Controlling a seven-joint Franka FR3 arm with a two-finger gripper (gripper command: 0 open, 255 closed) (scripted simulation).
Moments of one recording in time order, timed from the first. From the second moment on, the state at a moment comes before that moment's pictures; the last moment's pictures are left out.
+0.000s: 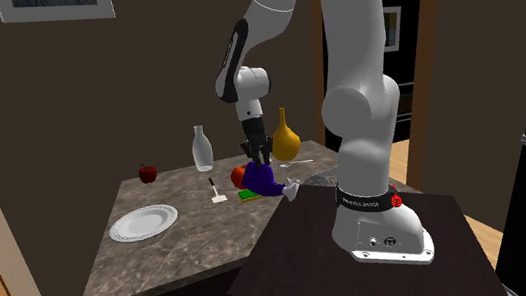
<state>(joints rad) -0.29 0.15 -0.32 -2.38 0.11 2.17 -0.25</state>
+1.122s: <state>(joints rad) -0.28 -0.03 -0.32 -2.33 0.04 1.94 -0.19</state>
